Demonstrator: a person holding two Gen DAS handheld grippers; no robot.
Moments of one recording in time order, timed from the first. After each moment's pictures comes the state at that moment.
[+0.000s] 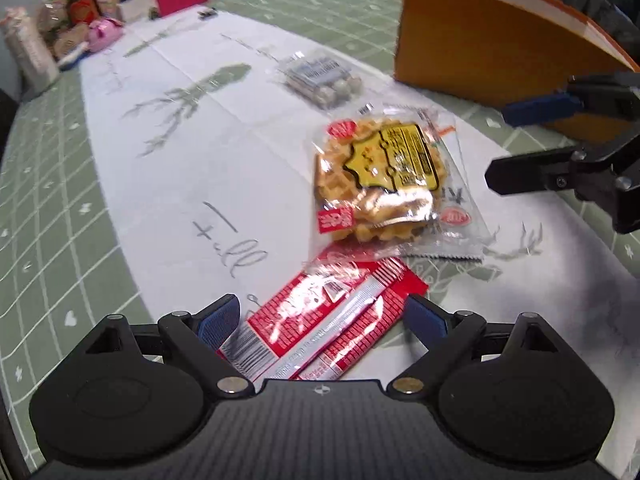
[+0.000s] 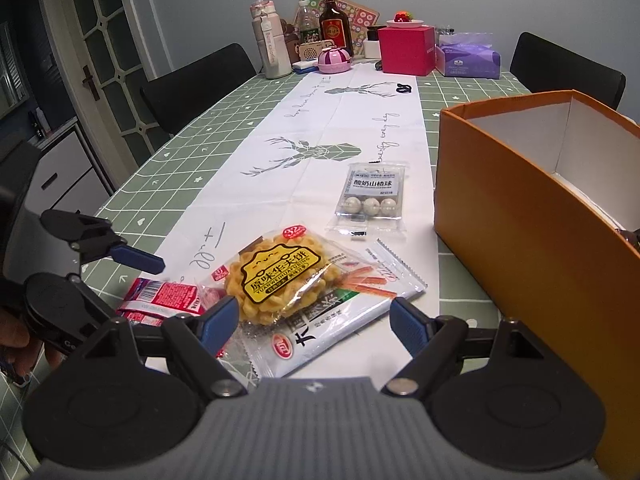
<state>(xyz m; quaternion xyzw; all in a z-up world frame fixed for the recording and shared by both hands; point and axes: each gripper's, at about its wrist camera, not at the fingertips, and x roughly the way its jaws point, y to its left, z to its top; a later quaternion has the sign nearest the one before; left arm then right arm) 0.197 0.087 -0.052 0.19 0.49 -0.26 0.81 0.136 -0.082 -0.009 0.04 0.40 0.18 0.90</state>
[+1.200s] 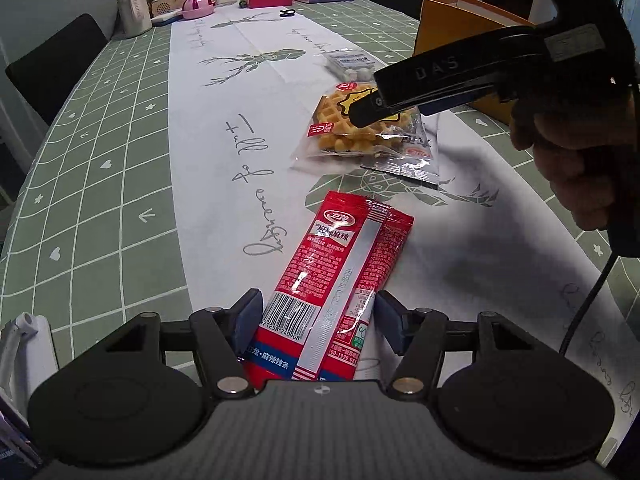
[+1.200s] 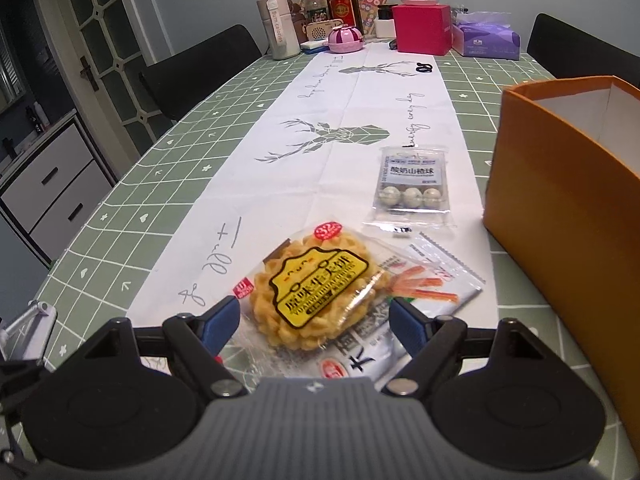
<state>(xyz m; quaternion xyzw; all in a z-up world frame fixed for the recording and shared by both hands) 0.069 0.103 -0.048 0.07 0.46 -0.14 0.87 0.166 -0.036 -0.027 0.04 0.42 0.18 0.89</state>
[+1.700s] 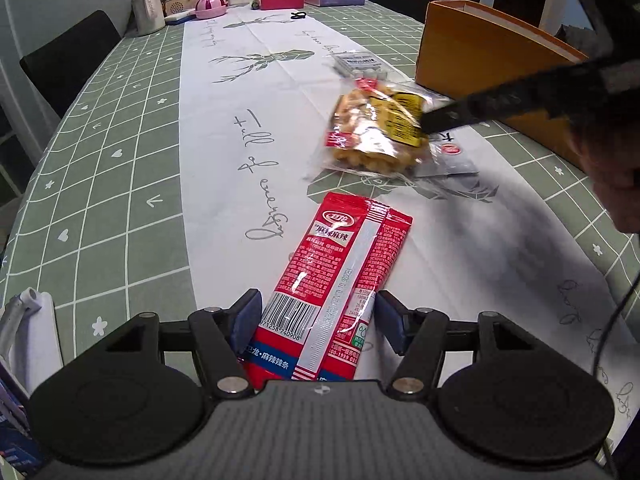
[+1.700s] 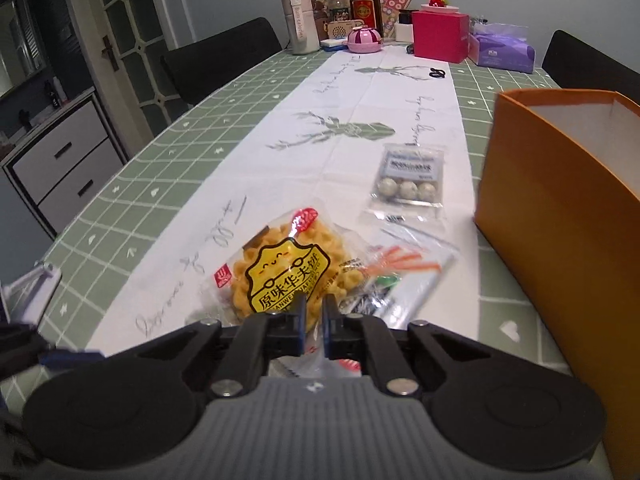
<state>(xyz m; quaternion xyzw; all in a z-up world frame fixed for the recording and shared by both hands) 0.055 0.100 -0.046 0.07 0.45 -0.13 0.88 0.135 -0.072 -0.022 0.00 0.42 0.22 0.88</state>
